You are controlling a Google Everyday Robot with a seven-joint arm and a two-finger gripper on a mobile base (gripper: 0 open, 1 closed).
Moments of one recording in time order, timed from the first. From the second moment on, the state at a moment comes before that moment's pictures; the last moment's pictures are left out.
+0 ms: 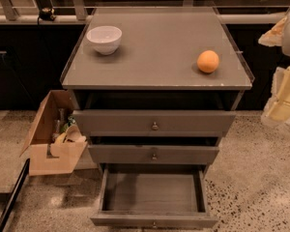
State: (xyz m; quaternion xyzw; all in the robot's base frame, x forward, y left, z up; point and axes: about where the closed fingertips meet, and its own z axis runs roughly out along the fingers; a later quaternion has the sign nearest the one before) arm 0.438 -0.217 0.977 -0.60 0.78 -0.04 0.16
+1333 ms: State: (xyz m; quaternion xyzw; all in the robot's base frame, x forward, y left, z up) arm 0.424 -0.216 0.919 -0.61 0.70 0.14 0.35
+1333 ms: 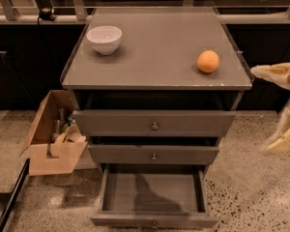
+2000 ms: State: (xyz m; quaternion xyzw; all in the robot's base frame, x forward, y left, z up) arm 0.420 -0.193 0.864 -0.57 0.72 0.17 0.36
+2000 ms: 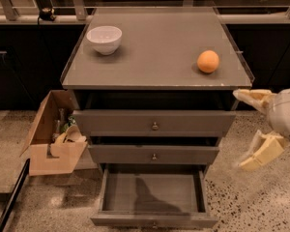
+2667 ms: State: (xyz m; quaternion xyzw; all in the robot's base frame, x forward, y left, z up) arm 0.418 -0.189 0.862 -0.57 0.72 0.16 0.36
